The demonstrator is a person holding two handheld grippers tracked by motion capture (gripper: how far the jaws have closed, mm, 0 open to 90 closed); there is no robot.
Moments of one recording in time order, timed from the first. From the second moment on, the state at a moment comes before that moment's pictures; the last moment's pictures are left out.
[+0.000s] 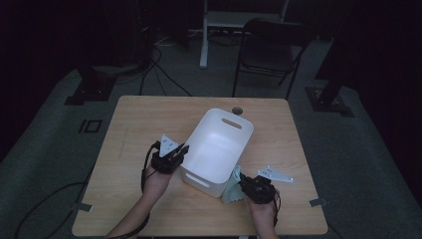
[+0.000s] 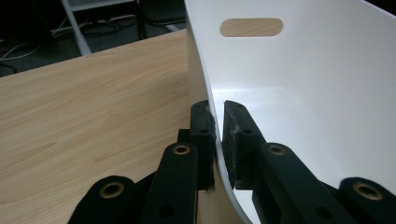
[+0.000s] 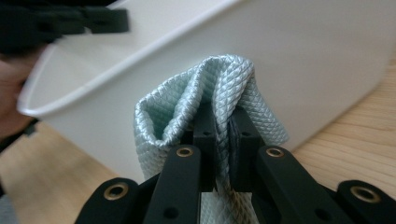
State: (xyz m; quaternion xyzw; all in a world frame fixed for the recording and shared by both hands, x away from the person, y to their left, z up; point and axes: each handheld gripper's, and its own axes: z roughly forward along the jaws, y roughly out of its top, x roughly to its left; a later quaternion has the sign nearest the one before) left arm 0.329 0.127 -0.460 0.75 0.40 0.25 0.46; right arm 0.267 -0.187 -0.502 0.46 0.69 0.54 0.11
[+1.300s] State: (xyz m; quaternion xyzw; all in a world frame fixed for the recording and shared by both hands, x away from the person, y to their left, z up) left arm 0.332 0.128 -0.461 0.75 0.40 0.24 0.47; right arm 0.330 -0.228 -0.503 0.53 0.65 0.53 0.14
